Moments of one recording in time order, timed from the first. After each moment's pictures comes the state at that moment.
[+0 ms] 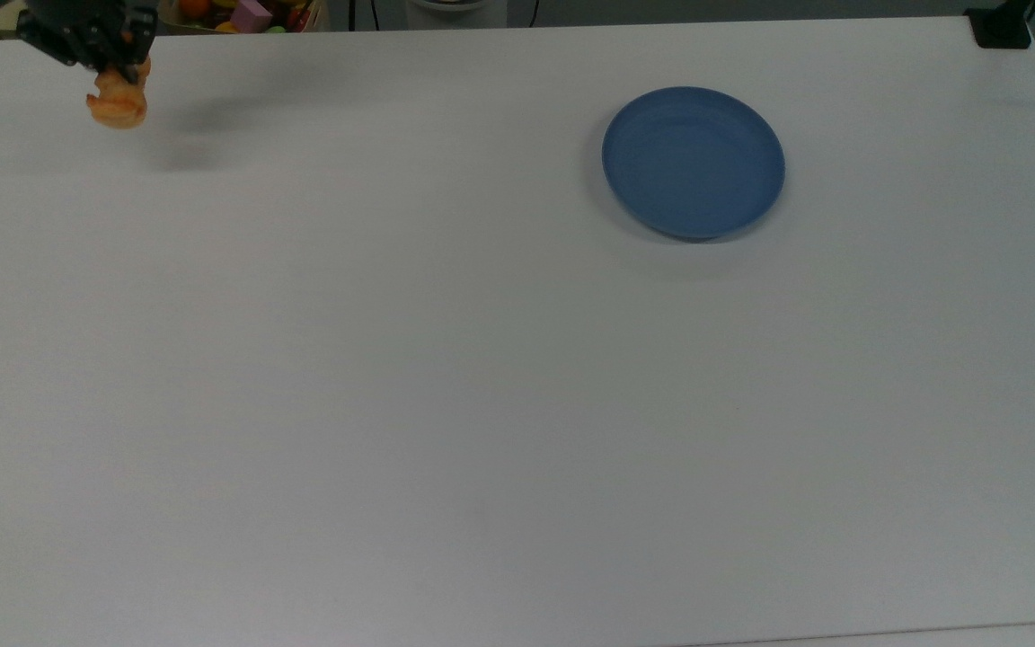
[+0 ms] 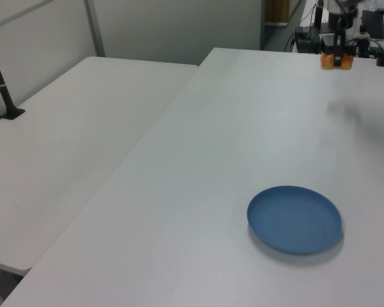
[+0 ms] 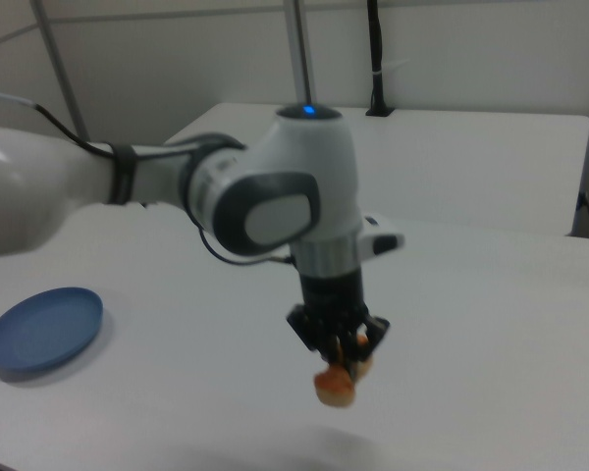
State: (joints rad) arm -0.17 0.13 -0.34 -1.87 -0.05 1.95 -0.62
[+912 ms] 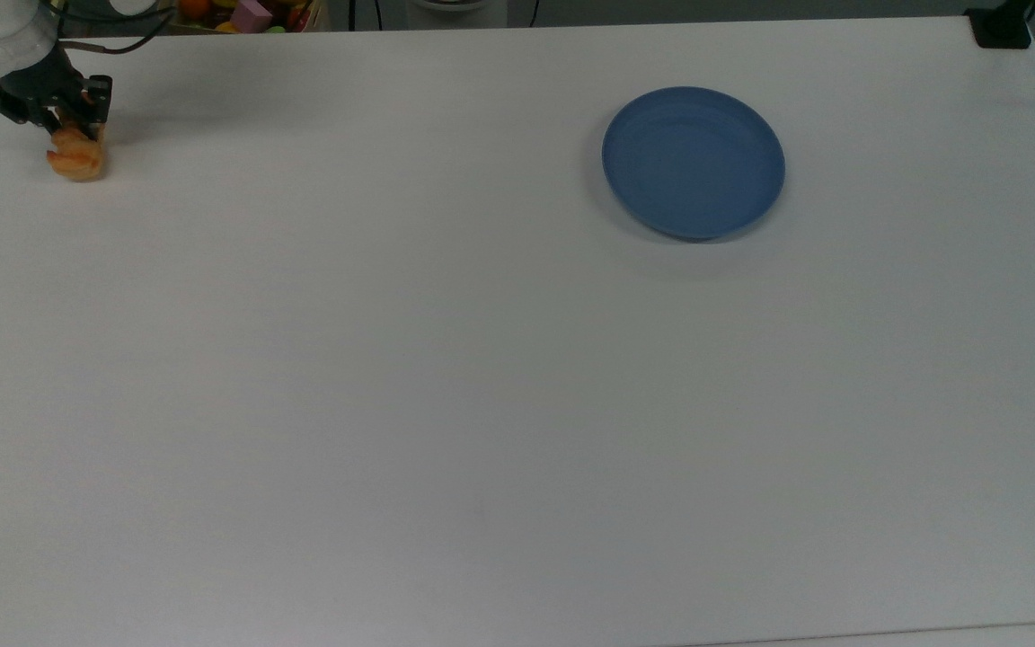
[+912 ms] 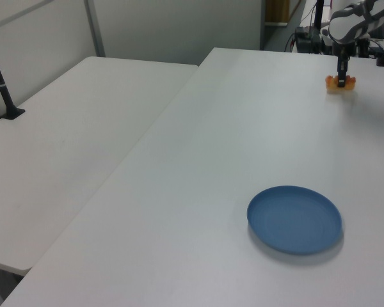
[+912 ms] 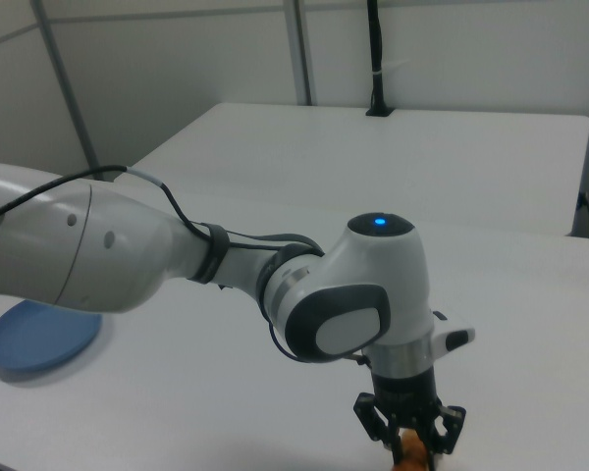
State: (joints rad) arm -0.32 0.36 -0.34 -1.87 -0.05 2.23 -0.78
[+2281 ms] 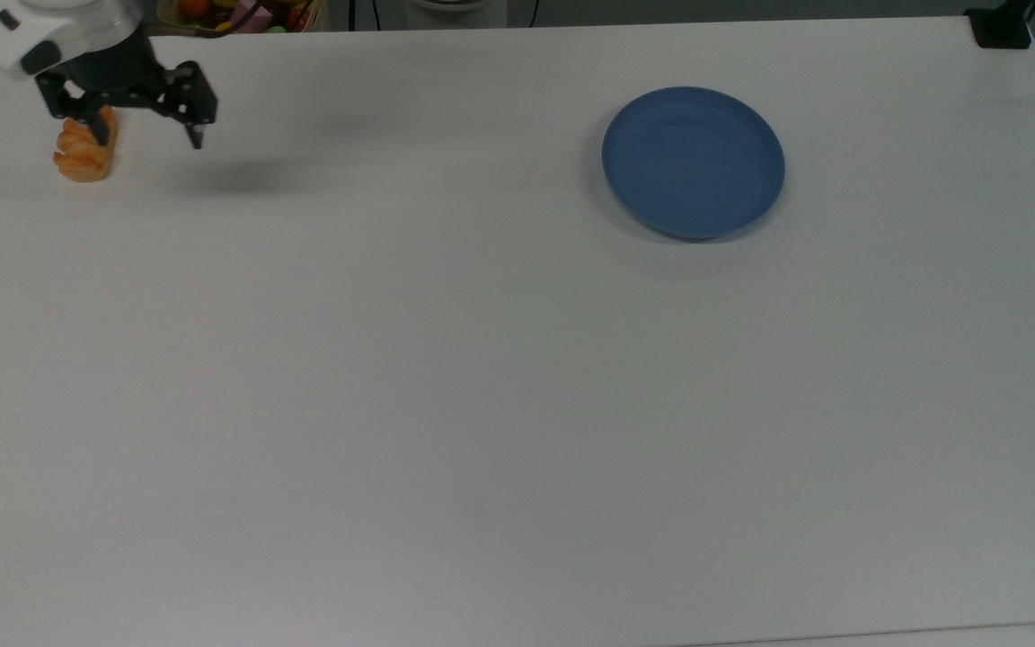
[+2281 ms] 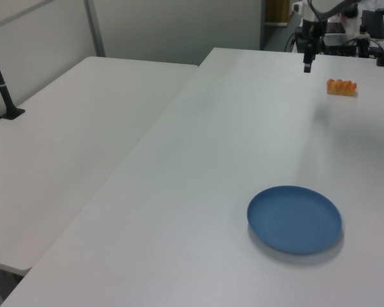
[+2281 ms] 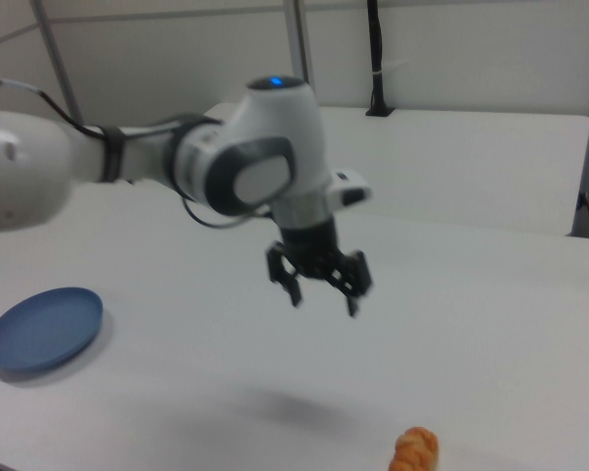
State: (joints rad) arm -0.18 0.18 -0.17 -1.78 -0.04 2.01 -0.42
